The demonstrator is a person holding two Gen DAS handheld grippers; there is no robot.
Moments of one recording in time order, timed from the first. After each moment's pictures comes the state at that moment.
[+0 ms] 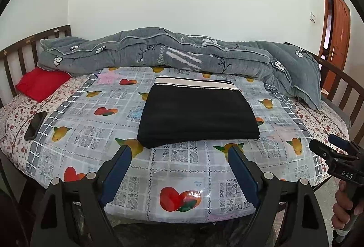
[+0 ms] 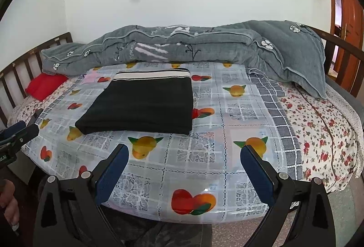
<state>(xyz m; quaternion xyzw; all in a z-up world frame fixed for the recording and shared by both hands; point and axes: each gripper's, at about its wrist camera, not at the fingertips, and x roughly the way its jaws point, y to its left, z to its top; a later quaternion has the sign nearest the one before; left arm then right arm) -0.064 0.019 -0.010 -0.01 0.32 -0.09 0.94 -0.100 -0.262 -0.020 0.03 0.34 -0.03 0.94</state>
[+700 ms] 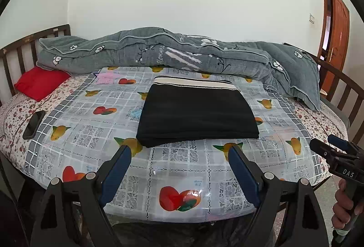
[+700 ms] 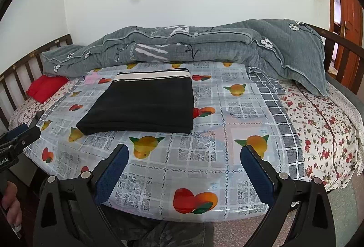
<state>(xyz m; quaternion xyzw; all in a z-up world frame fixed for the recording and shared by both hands) -0.065 0.021 -0.013 -0.02 0.32 -0.09 0.94 -0.101 -0.263 -0.021 0.03 0.34 -0.03 0.94</state>
